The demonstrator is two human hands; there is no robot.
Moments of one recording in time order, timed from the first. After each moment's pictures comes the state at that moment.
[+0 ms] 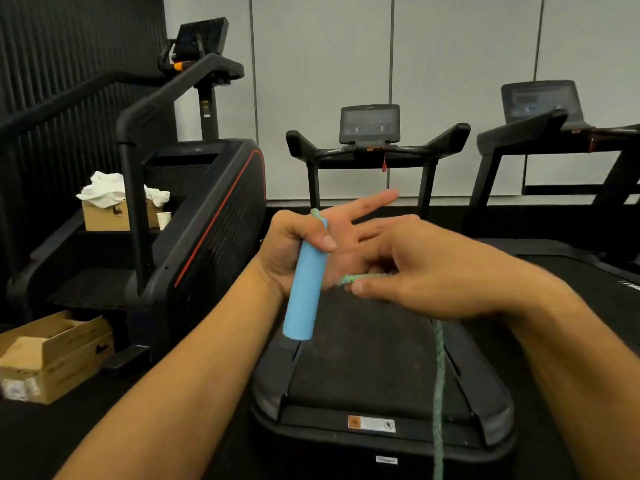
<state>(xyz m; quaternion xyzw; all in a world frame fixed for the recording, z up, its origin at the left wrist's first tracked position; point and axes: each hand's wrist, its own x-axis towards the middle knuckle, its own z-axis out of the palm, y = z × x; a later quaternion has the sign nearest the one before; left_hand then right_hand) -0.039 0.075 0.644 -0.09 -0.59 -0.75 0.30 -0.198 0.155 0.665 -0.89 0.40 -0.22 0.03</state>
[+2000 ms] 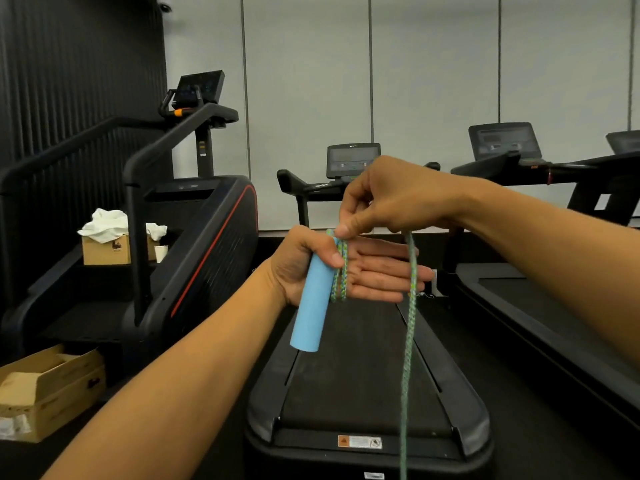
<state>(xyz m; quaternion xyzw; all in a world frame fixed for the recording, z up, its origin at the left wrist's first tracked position) -0.057 0.137 0.678 0.03 -0.72 -0.67 0.19 -0.218 0.200 0.758 -0.89 0.37 -0.28 0.02</state>
